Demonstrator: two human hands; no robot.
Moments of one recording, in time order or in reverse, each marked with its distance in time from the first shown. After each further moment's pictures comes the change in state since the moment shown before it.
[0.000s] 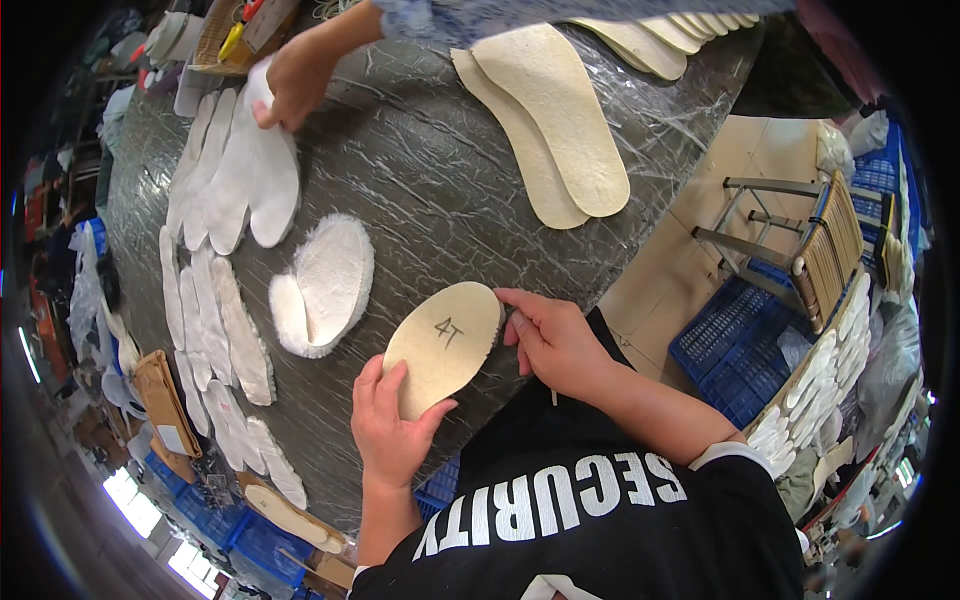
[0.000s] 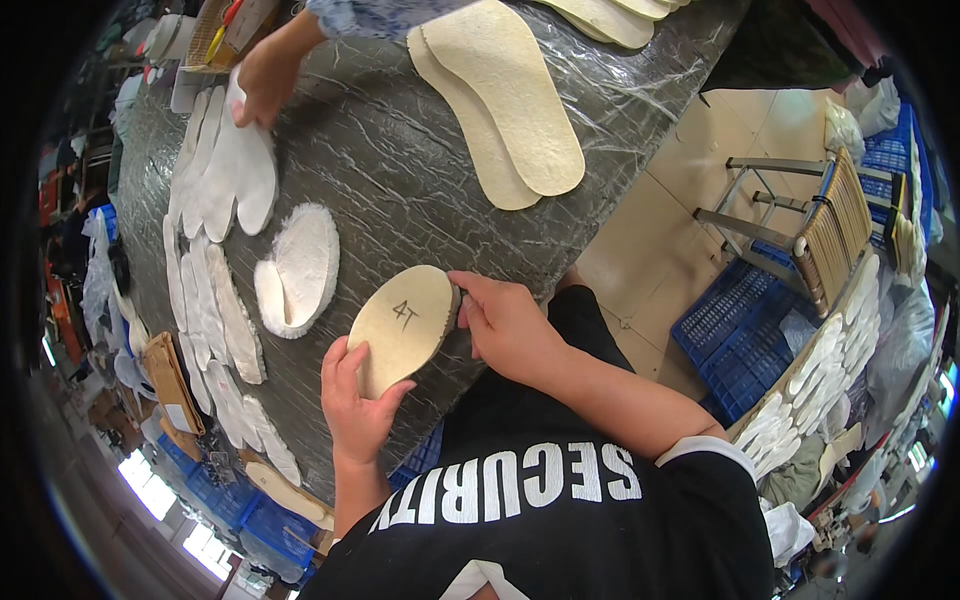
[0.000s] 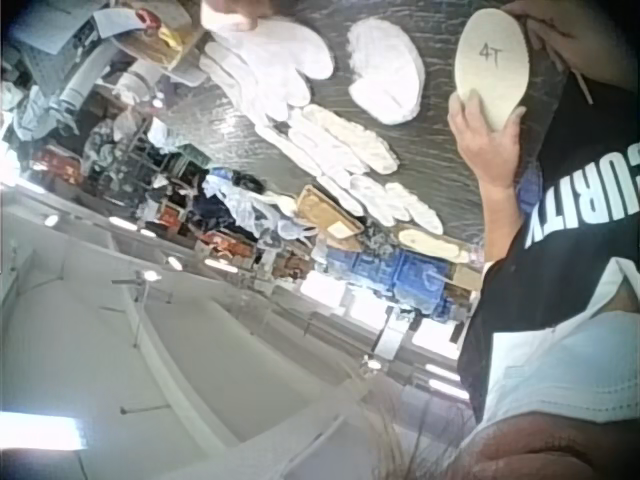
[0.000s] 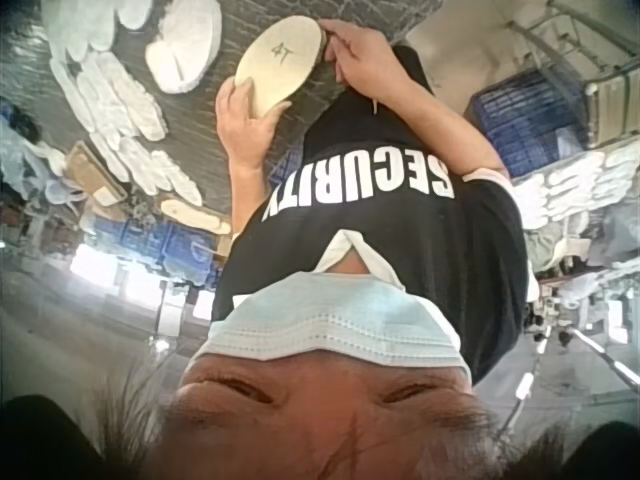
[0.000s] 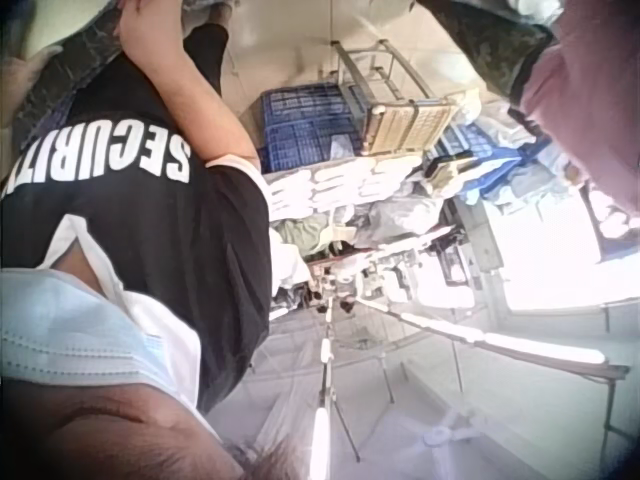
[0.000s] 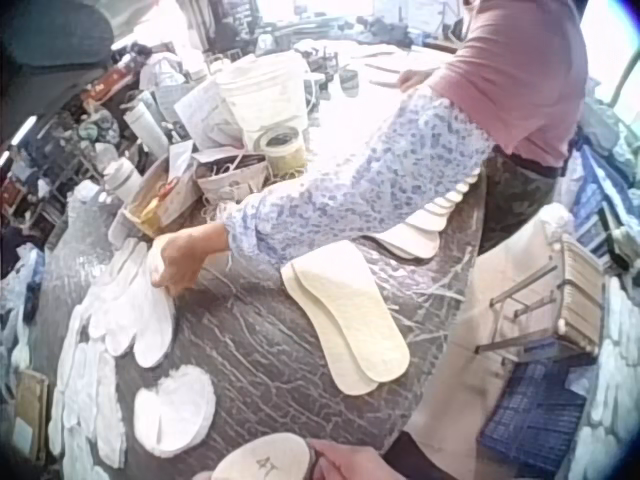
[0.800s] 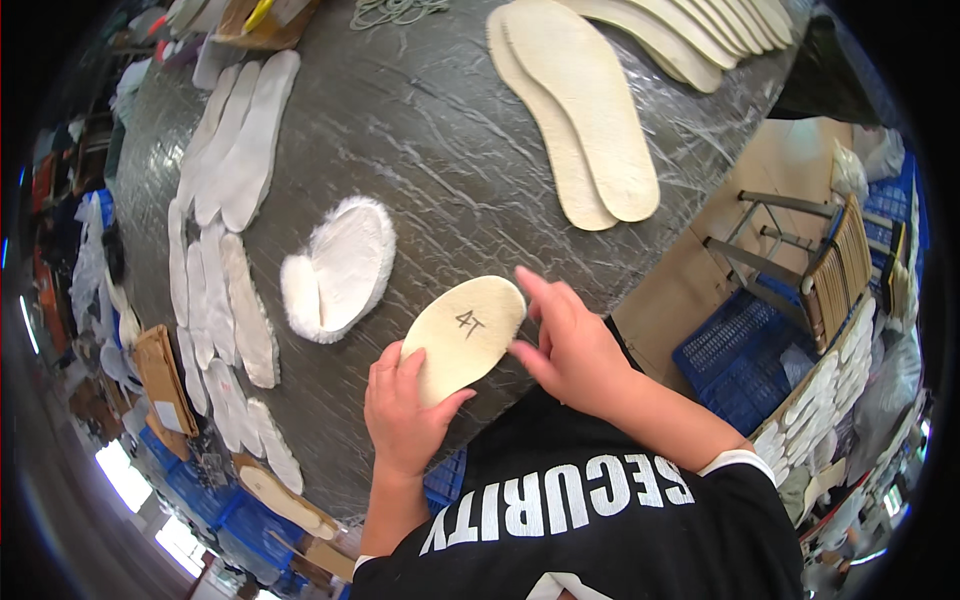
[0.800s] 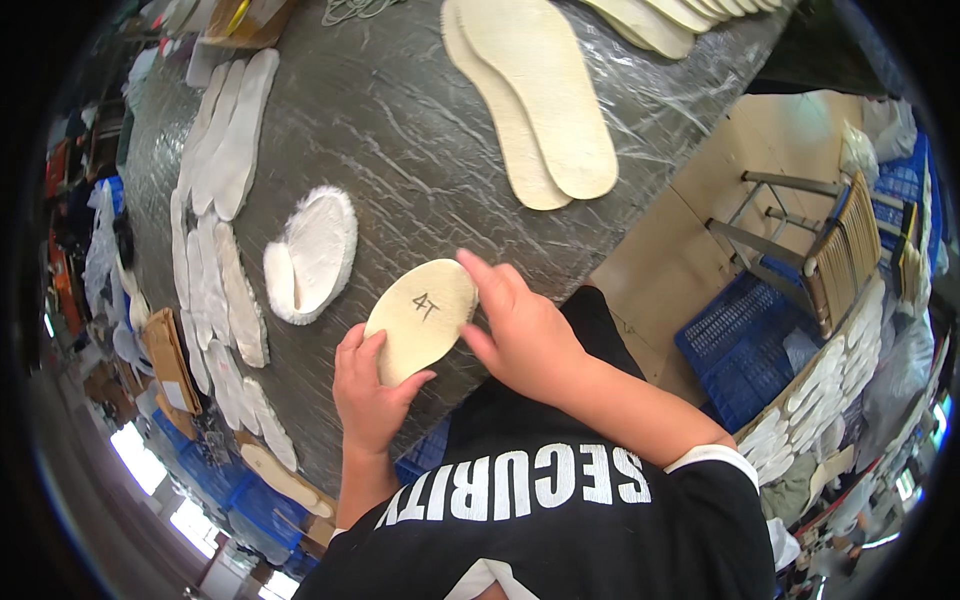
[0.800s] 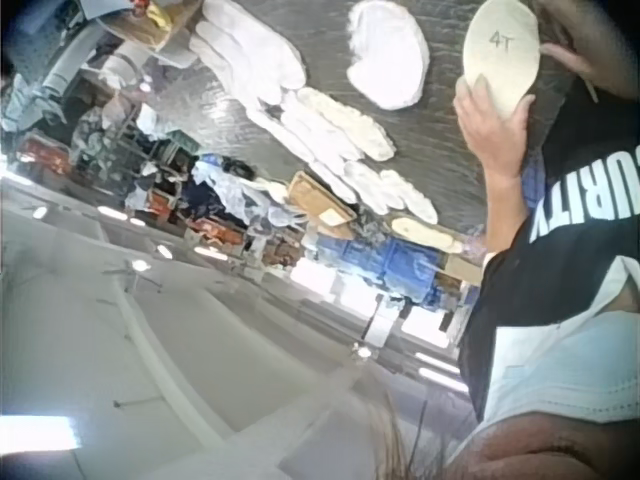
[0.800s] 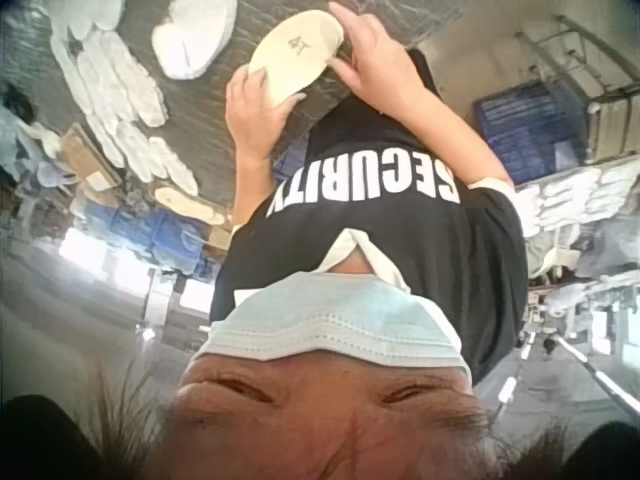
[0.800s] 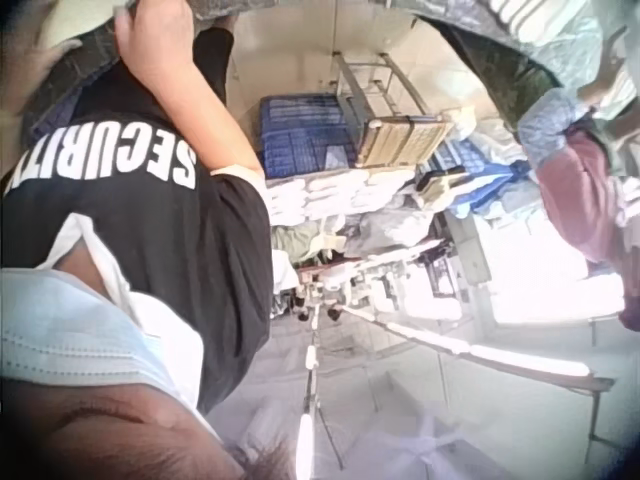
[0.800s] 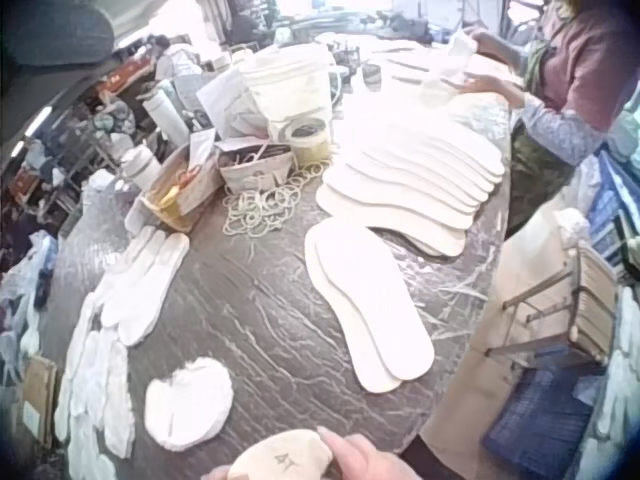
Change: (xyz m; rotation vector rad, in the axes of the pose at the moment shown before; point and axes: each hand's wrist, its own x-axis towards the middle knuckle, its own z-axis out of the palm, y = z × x) left_hand 0.001 0.003 0.007 0.064 -0.013 -0.047; right_hand -0.007 -0.017 0.000 -0.435 -0.010 -0.151
